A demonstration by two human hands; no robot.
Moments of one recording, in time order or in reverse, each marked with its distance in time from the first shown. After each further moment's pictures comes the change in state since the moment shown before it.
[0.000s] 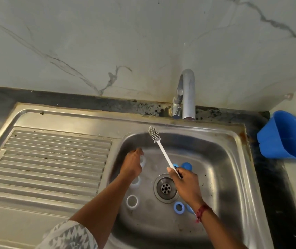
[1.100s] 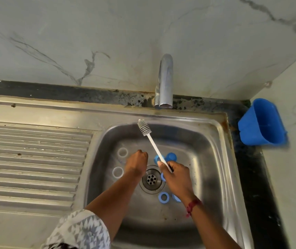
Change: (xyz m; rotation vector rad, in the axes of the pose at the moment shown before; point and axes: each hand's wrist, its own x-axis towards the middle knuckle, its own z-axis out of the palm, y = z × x) left_hand -0.008 0.057 0.056 0.392 -0.090 0.144; right_hand -0.011 0.006 -0.022 0.014 0.015 0.009
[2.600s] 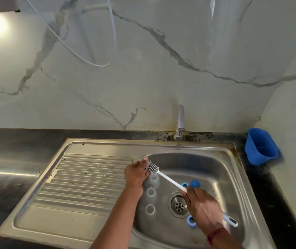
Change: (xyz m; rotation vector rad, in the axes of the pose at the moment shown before) left_hand -0.146 -0.037 -0.140 -1.722 0.465 -0.441; right_hand -0.088 -0.019 -0.009 -0.920 0.546 -0.833
